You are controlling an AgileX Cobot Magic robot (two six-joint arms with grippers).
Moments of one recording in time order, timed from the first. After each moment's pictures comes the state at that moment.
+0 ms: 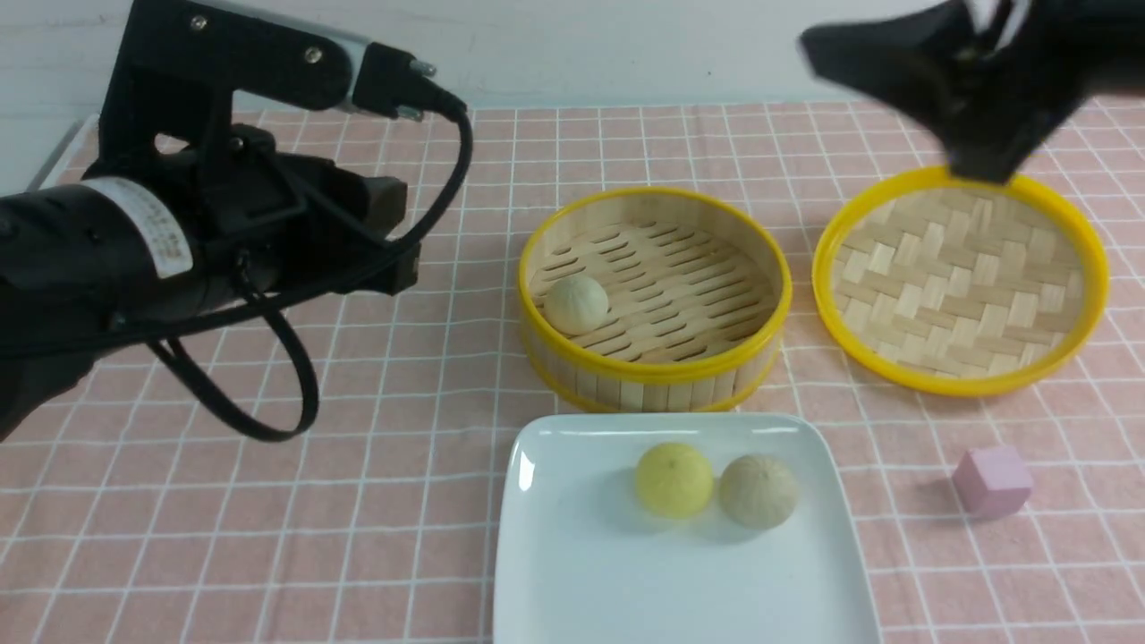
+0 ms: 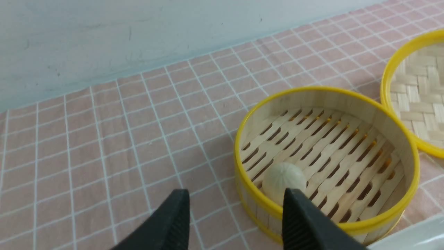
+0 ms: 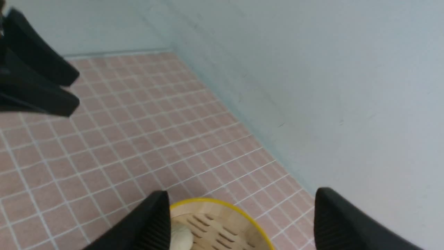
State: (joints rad) right arm 0.45 1.07 -1.20 0.56 0.44 -0.88; left arm -0.48 1.14 -0.86 0.25 0.12 -0.20
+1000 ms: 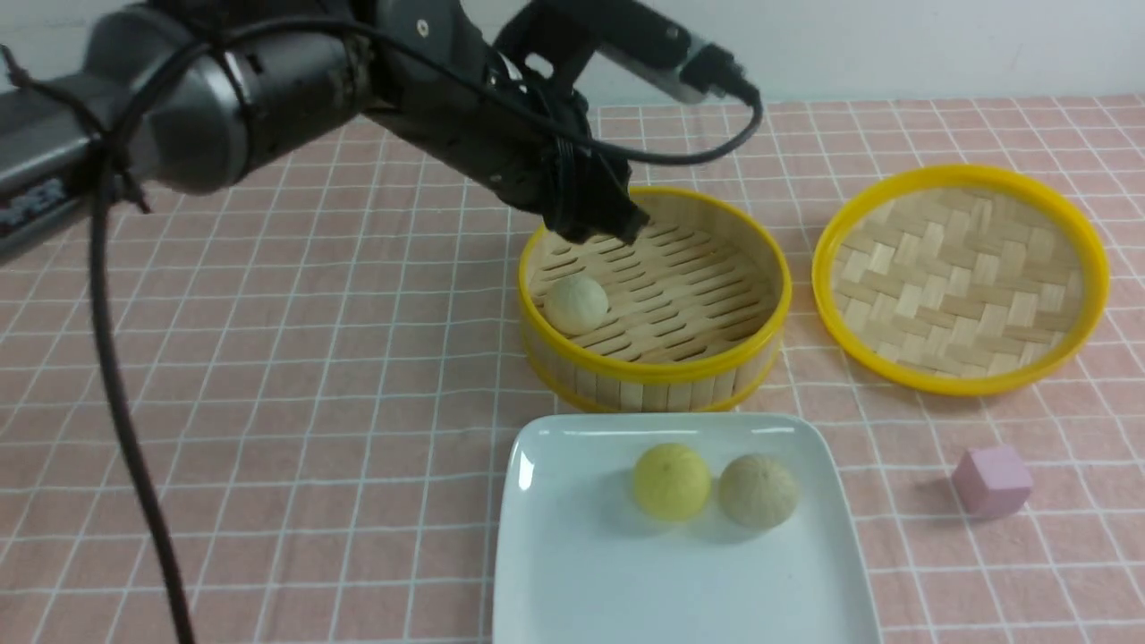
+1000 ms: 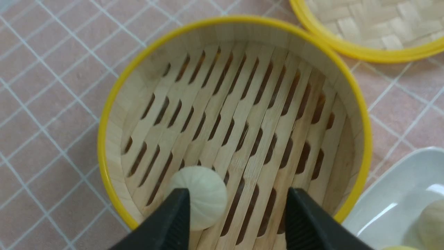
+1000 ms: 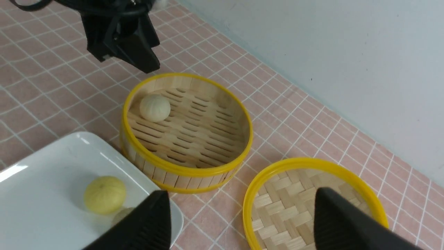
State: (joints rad) right arm 0.41 0.76 -1.04 0.12 0.77 -0.41; left arm -0.52 1.83 -1.57 -0.21 0.63 0.46
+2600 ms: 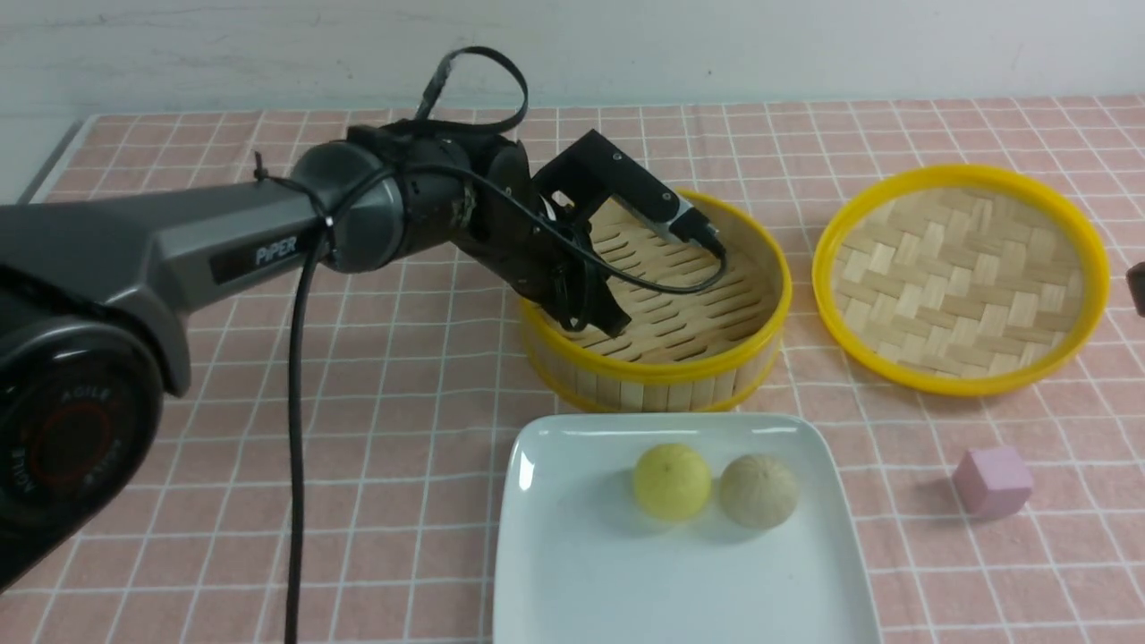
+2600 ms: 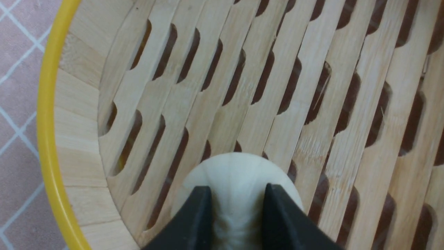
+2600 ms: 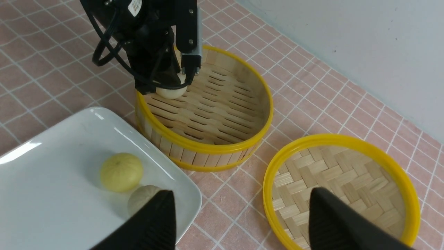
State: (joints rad) right arm 0.41 0.76 -0.98 0.15 0.75 -0.41; left arm -0.51 2.08 -1.58 -0.09 0.45 0.45
